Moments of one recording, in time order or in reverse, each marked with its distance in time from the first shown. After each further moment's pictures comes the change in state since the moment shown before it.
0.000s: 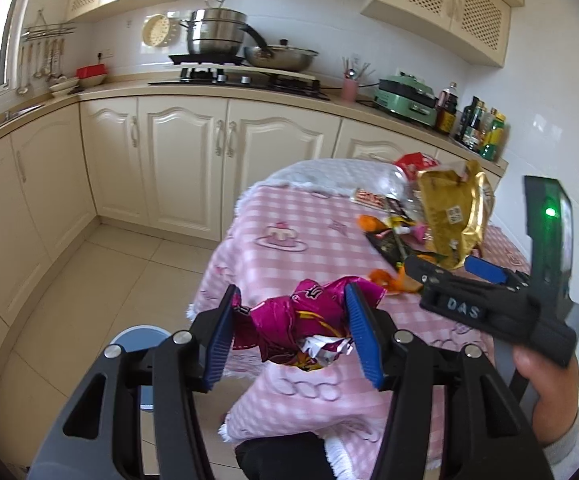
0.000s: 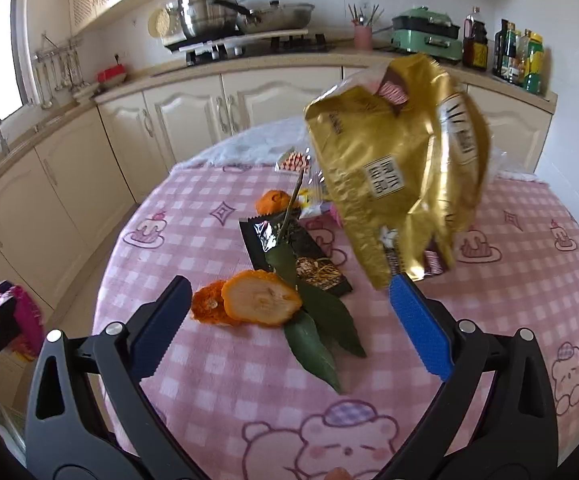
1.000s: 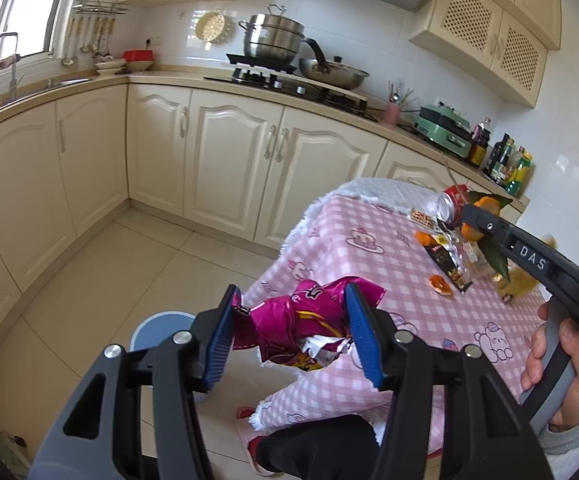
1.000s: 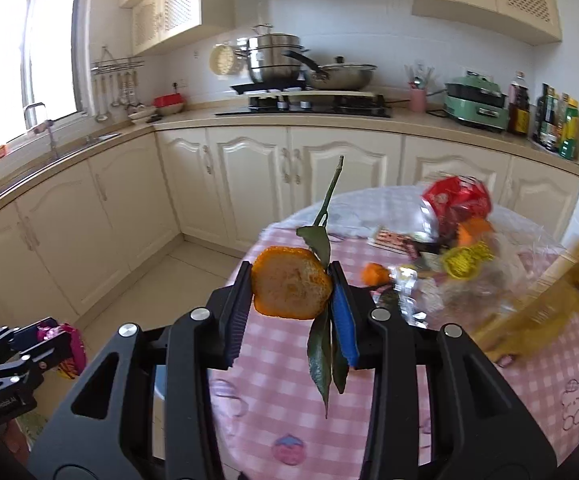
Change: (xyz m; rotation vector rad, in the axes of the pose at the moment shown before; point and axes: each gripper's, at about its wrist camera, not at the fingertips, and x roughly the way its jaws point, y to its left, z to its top) left arm -0.048 0.090 -0.019 -0.131 -0.046 0.061; right arm -0.070 0.092 0.019 -0.151 -0.204 0.166
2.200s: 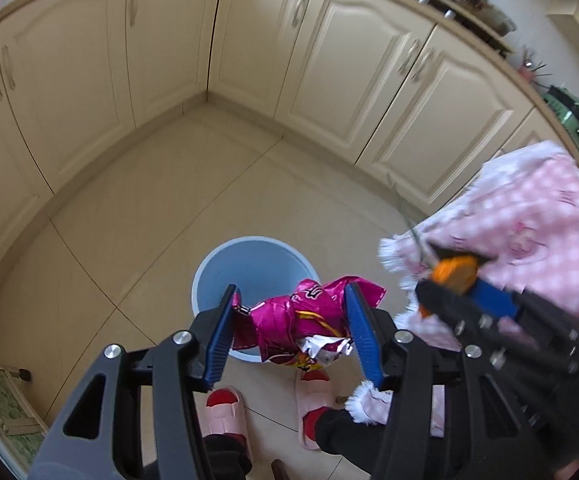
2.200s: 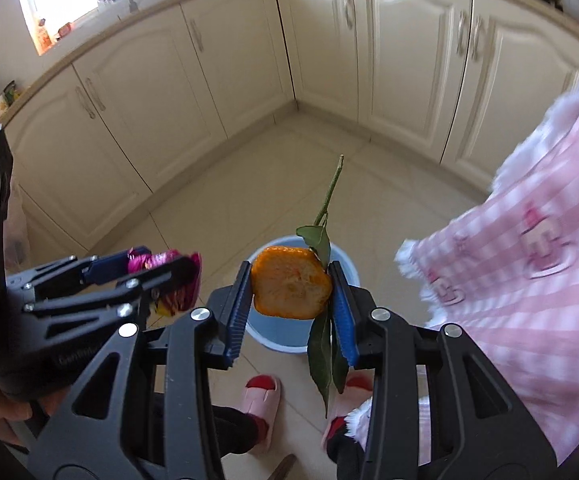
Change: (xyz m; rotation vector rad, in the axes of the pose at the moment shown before) left arm 0.184 0.205 -0.048 -0.232 0.326 0.209; right arm 0.248 0.187 -0.127 -0.131 0.495 0.339
